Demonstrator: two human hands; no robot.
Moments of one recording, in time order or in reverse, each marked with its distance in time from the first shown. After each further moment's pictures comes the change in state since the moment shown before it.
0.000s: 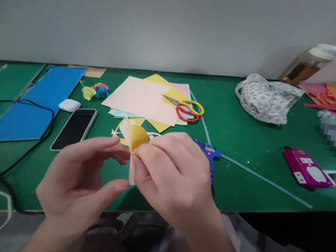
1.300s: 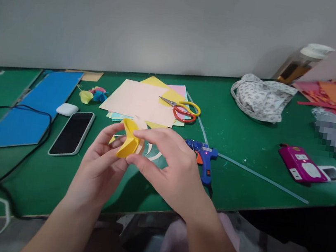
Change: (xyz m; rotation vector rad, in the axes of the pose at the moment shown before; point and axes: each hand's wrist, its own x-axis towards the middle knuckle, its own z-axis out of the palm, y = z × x) left_hand 0.014 -0.022 0.010 -0.699 0.087 -0.651; right_hand -0.006 0.013 0.011 0.325 -0.082 0.280
